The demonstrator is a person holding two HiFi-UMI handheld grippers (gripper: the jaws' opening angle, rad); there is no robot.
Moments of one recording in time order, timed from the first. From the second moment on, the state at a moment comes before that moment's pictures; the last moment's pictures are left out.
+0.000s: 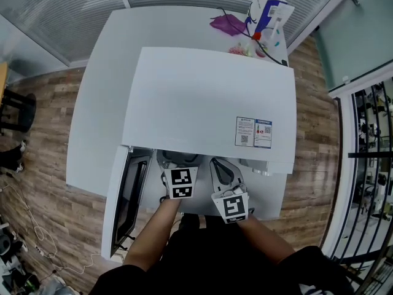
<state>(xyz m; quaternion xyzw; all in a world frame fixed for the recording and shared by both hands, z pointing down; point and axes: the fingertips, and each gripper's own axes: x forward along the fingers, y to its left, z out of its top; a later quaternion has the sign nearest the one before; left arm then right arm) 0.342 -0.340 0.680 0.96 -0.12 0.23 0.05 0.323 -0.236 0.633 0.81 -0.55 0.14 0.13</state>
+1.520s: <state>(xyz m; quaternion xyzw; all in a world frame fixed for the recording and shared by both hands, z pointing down) 0.180 -0.276 0.536 0.99 -0.06 0.09 0.01 0.242 -0.227 0.499 0.85 -0.51 0.02 0.08</state>
